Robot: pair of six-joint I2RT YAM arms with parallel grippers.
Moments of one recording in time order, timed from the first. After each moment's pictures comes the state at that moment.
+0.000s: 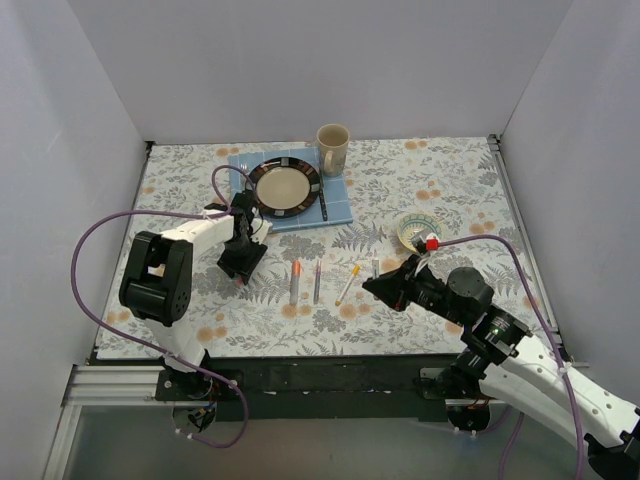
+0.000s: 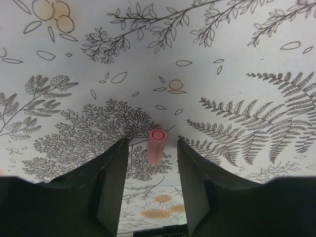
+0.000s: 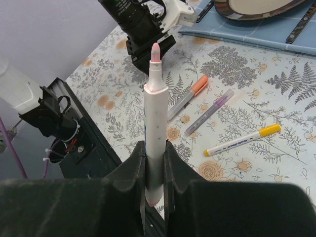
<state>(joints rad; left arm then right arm) -0.30 1.75 1.10 -0.81 -0.03 0.18 0.83 0.52 0.44 -0.06 -0.18 0.47</state>
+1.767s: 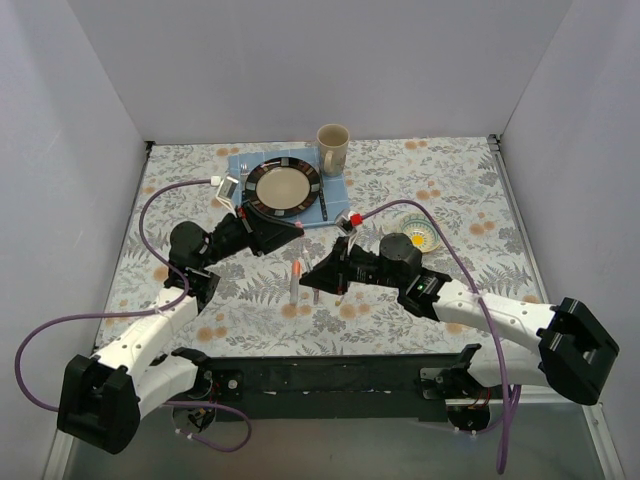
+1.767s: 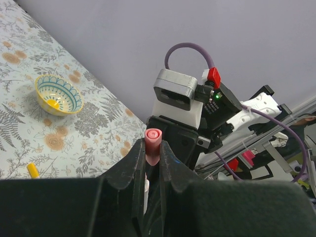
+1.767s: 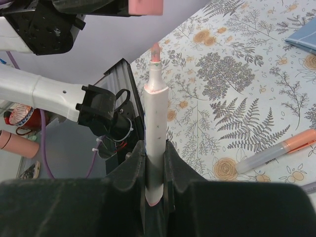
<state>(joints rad) -0.35 1.01 0.58 0.75 0.80 -1.00 0.94 1.21 0.65 0.49 -0.45 0.54</state>
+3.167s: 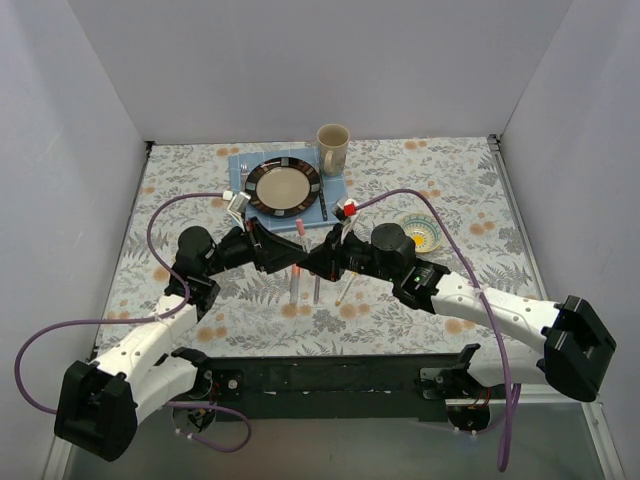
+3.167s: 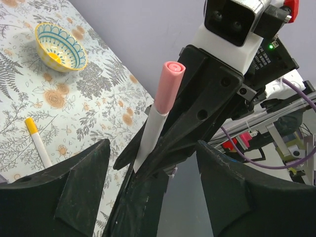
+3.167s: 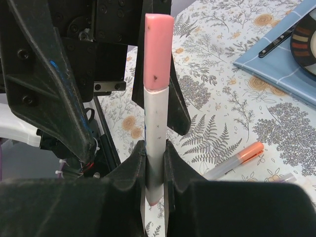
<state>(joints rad) -0.37 0.97 0.51 0.58 0.85 -0.92 0.96 1.23 0.78 0.34 -0.26 0.42</state>
